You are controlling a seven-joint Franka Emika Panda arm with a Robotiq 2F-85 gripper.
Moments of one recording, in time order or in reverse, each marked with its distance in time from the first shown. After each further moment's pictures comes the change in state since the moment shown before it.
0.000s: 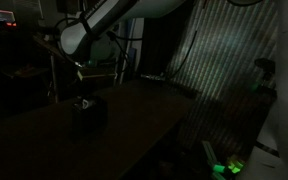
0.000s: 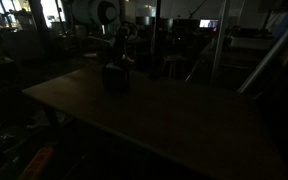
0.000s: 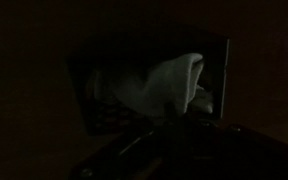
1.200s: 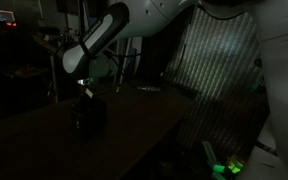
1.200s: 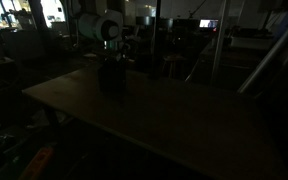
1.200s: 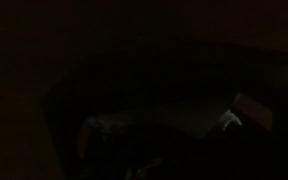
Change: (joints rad) arm -0.041 0.129 0.041 0.014 0.061 -0.012 -0.264
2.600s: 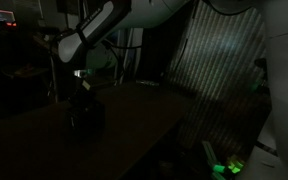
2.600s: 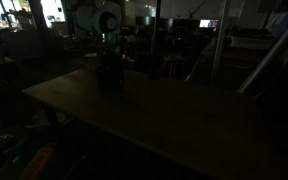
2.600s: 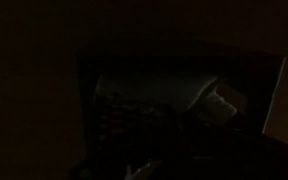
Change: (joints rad) arm 0.004 -0.049 0.010 0.017 -0.001 -0.047 -0.001
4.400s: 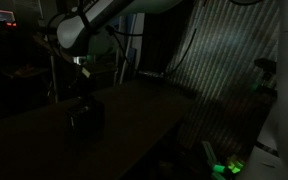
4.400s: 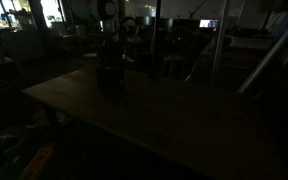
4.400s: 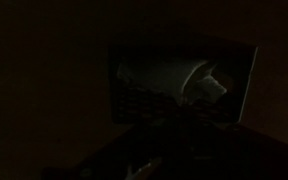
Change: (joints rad) arm 0.023 -0.092 -0.024 -0.003 -0.082 -0.058 0.069
